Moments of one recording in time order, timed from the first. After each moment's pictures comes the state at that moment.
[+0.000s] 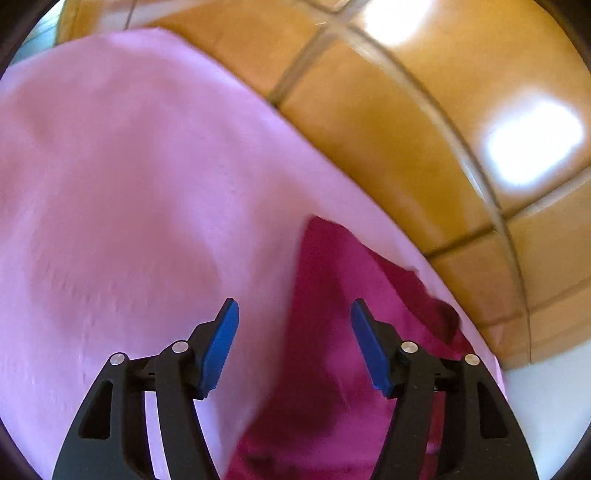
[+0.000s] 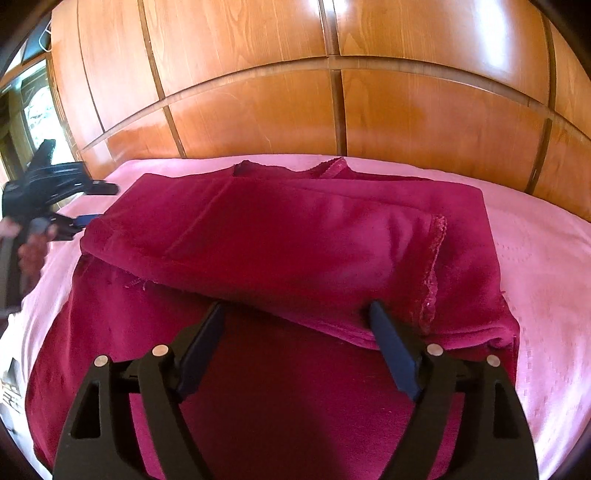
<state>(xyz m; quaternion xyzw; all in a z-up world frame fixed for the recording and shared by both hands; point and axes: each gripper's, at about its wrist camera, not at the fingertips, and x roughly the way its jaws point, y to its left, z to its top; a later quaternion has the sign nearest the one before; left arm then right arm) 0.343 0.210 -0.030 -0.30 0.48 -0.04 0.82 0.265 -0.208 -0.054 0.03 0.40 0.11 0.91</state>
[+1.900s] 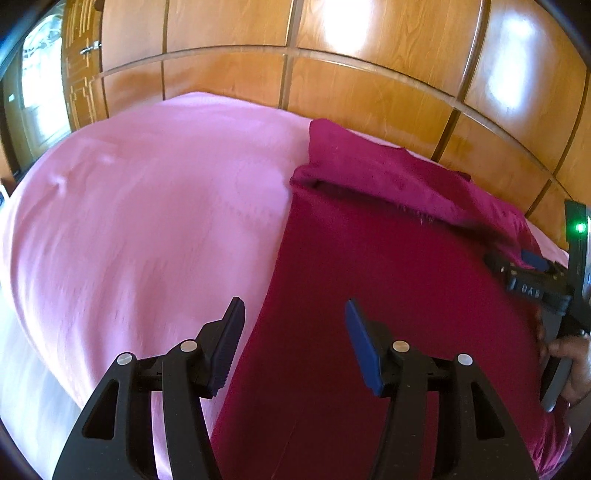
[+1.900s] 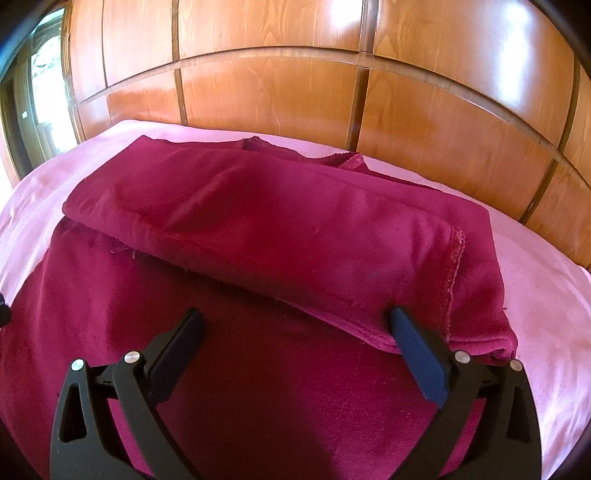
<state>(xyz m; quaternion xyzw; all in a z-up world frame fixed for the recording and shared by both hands) 0.089 0.143 -0.018 -0.08 0.42 0.02 0.90 0.268 -0.178 -0.064 -0.06 0.41 0.10 0.90</state>
